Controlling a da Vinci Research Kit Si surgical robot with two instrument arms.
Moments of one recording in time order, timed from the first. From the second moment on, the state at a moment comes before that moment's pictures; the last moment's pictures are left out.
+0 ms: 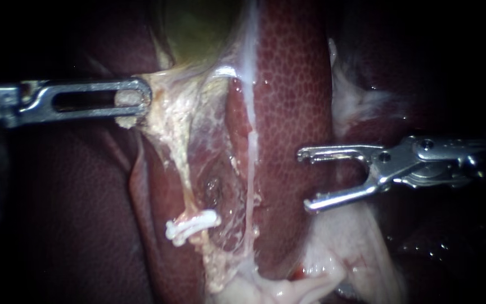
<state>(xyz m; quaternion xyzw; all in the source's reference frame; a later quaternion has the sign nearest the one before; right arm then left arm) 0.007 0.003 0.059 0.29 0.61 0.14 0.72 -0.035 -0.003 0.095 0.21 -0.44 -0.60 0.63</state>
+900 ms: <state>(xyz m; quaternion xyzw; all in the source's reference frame) 0.007 0.003 0.059 0.29 0.61 0.15 0.72 -0.041 -0.004 0.104 0.21 -0.42 -0.59 0.66</state>
